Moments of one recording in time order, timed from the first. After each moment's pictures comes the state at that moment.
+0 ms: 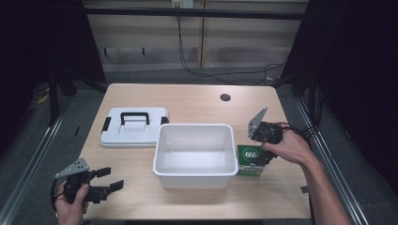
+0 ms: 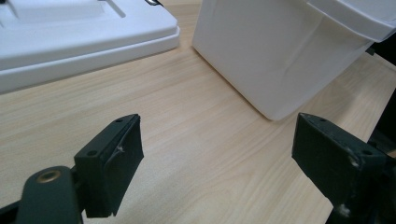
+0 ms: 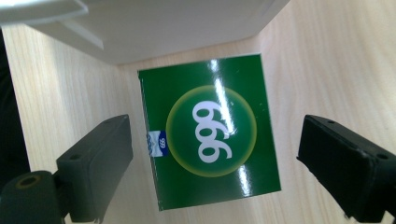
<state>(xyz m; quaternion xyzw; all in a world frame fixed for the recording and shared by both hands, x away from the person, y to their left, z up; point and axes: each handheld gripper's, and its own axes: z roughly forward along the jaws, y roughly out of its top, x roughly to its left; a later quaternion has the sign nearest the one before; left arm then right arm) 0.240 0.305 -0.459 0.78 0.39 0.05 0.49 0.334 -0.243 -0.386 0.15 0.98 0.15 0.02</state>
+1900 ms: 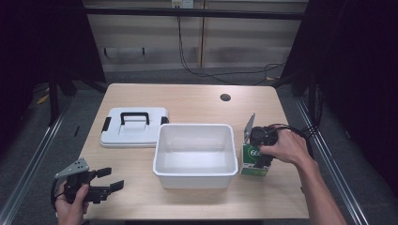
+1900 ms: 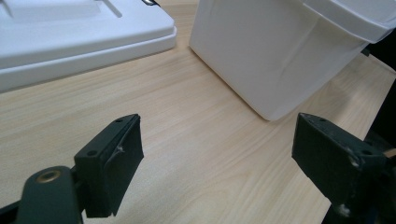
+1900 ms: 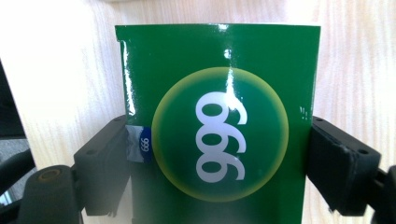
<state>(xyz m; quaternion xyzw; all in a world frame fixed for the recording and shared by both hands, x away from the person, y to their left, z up) 0.240 0.305 -0.459 0.78 0.39 0.05 0.49 0.341 -0.235 -0.403 0.12 0.99 0.05 -0.02</state>
